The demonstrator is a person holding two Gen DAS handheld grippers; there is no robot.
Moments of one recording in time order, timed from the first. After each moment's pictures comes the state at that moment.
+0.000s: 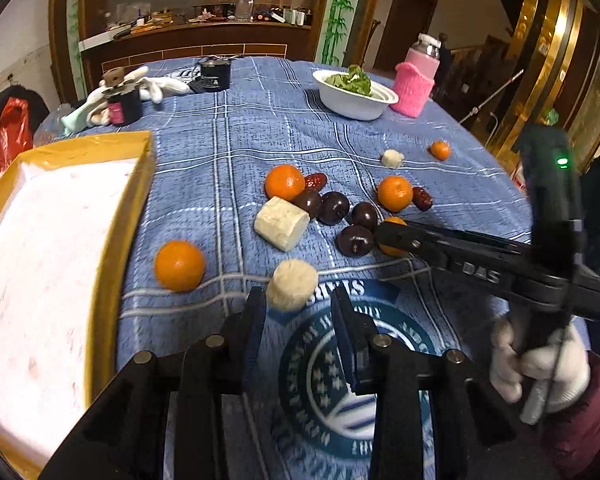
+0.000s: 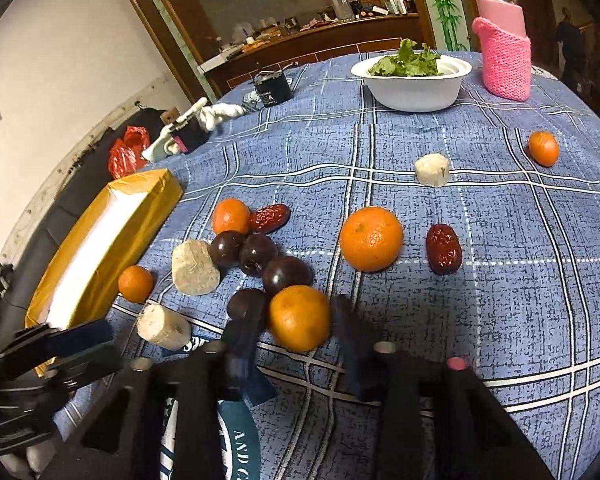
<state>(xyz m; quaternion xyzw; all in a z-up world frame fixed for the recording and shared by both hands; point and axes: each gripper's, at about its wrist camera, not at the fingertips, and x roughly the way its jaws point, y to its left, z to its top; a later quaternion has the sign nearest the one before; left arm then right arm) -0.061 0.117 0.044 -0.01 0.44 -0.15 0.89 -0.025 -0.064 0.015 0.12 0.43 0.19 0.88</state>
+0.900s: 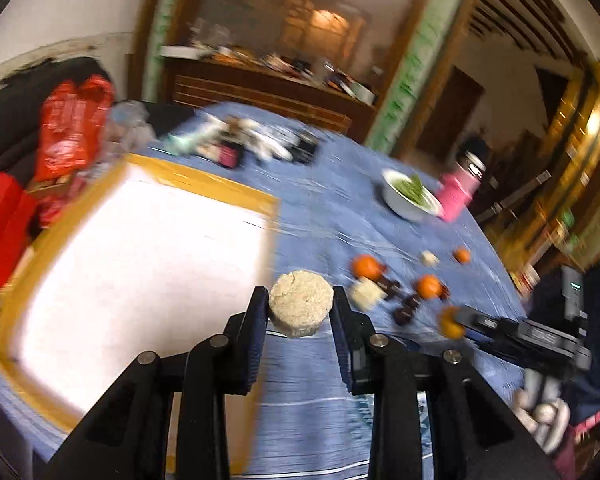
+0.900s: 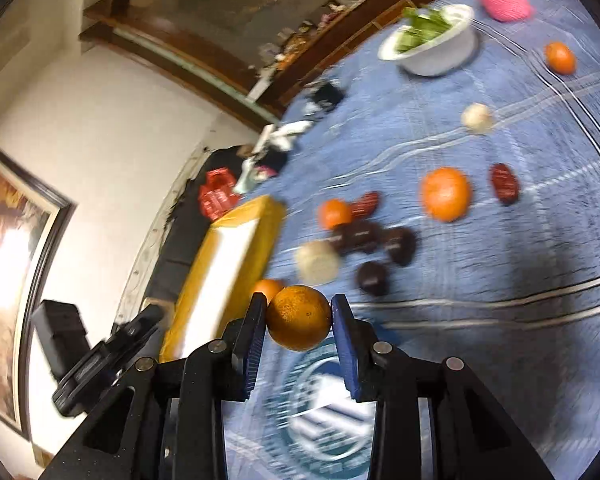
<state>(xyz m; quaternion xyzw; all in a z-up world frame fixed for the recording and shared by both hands) -0.109 0.252 0.117 -0.14 0.35 -0.06 0.93 -0.061 -0.077 0.049 0.31 0.41 0.31 0.80</state>
